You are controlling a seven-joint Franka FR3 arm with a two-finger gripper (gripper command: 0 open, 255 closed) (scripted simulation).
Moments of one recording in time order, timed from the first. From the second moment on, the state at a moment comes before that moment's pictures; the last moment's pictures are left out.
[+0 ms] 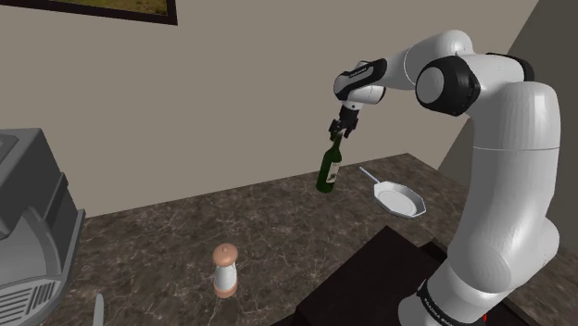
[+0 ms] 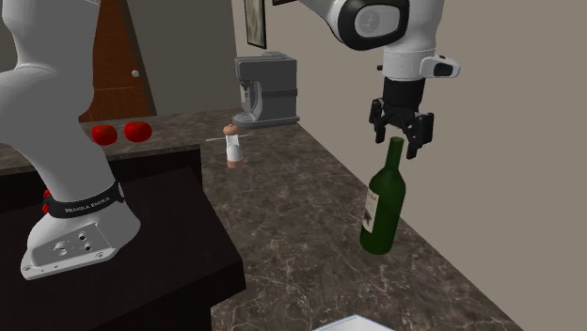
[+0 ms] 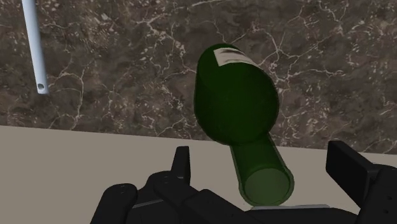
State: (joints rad) arm -0.25 0.46 -0.28 -1.65 0.20 2.18 -0.50
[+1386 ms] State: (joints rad) arm -0.24 0.46 -0.28 -1.65 0.20 2.17 -0.50
